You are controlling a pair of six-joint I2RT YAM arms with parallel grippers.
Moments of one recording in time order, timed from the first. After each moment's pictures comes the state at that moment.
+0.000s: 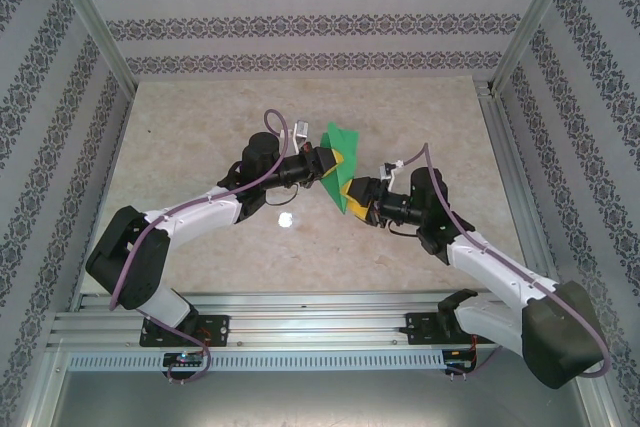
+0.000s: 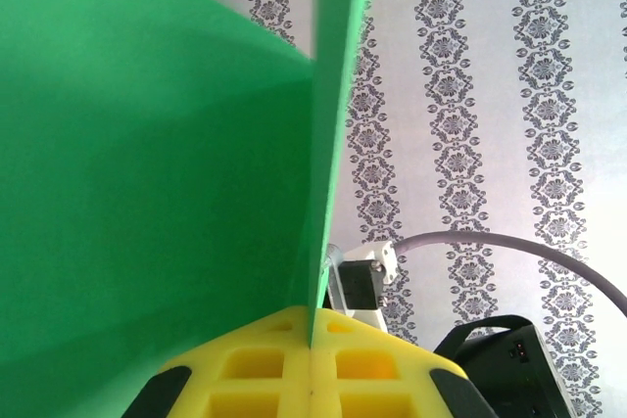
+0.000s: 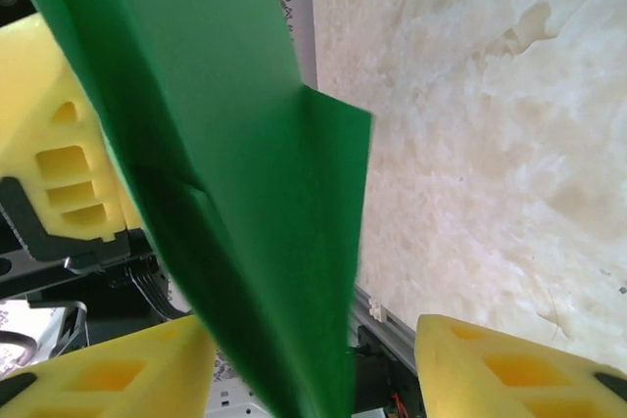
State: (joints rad) left arm -0.63 1.56 0.93 0.48 0.56 -1.27; right arm 0.45 1.08 0.50 0.27 -0.70 1.27
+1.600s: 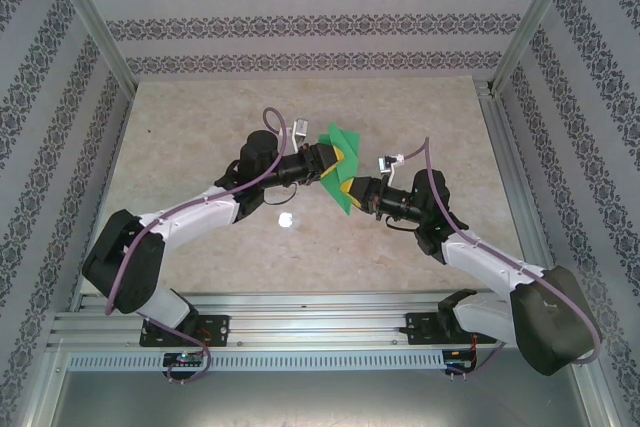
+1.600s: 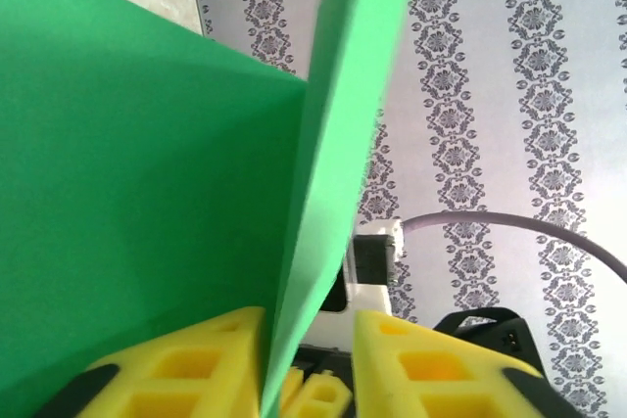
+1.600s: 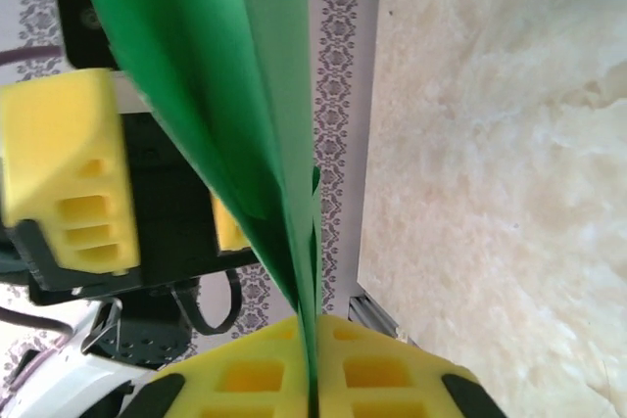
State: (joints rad) left arm -0.63 1.52 0.94 0.43 0.57 -1.23; right arm 0.44 1.14 0.45 0.52 -0.72 1.27
